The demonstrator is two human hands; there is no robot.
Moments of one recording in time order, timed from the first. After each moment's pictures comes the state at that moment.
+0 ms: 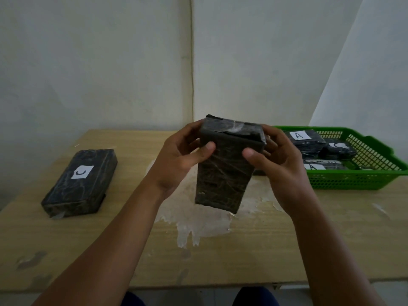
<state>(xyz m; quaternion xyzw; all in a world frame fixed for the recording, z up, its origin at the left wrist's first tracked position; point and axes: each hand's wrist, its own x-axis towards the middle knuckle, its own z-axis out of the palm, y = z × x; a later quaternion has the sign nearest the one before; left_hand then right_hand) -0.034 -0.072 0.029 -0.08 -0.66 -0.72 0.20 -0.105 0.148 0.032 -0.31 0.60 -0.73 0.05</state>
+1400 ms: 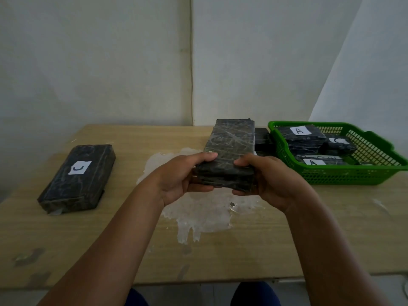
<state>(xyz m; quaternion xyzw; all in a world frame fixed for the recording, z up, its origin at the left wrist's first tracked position) -0.025 -0.061 0.030 0.14 -0.60 -0.78 -0.06 -0.108 0.132 0.028 -0.09 0.63 -0.70 0.32</state>
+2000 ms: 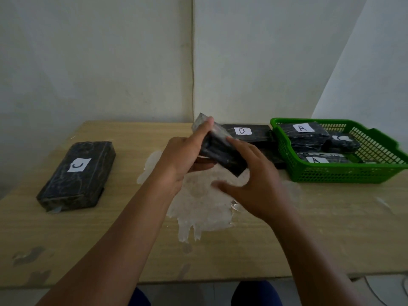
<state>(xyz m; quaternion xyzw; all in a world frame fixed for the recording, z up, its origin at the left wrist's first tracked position) -0.039 -0.053 0.041 0.20 -0.67 -0.70 0.13 -0.086 0.121 0.000 -0.34 0.86 -0.37 -0.07</state>
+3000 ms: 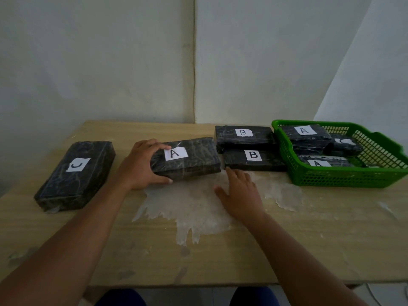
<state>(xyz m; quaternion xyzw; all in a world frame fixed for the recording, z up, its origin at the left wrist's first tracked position) -0.045 -0.193 -0.047 0.10 -0.96 -0.21 0.16 -0.136 0.086 -0.087 -0.25 0.95 -0.20 0.03</state>
